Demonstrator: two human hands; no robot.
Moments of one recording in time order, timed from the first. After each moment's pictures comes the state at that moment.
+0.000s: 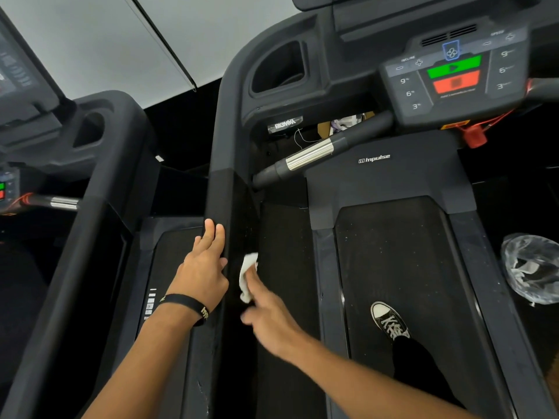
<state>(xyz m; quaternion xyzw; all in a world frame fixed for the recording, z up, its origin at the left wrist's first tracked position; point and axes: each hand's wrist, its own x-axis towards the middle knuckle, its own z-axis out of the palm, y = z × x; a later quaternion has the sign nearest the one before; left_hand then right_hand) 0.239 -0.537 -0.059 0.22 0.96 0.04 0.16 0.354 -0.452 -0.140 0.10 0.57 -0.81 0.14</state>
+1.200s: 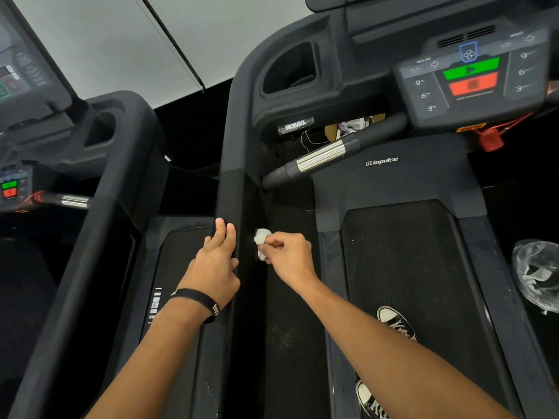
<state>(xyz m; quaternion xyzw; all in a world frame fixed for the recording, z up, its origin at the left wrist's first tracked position) 0.238 -0.532 -0.053 0.22 0.96 0.01 0.18 0.273 -0.410 -0.181 0.23 0.67 -0.70 -0.05</state>
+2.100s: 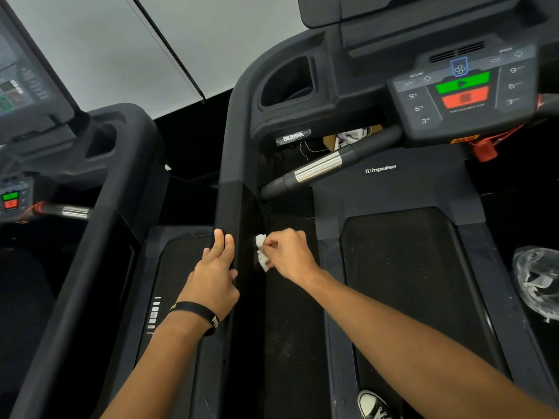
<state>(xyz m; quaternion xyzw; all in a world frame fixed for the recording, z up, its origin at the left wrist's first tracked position) 0.239 -0.529 -0.052 0.21 0.96 0.03 0.18 0.252 -0.381 -0.173 0.17 0.78 -0.61 -0.02</state>
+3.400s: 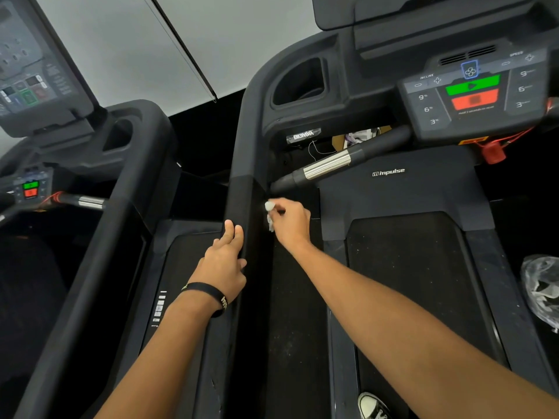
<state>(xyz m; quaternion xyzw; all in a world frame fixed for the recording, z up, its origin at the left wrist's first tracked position) 0.233 -0.530 -0.053 0.21 0.96 0.03 0.20 0.209 -0.379 -0.164 0.26 0.73 -0.62 -0.12</state>
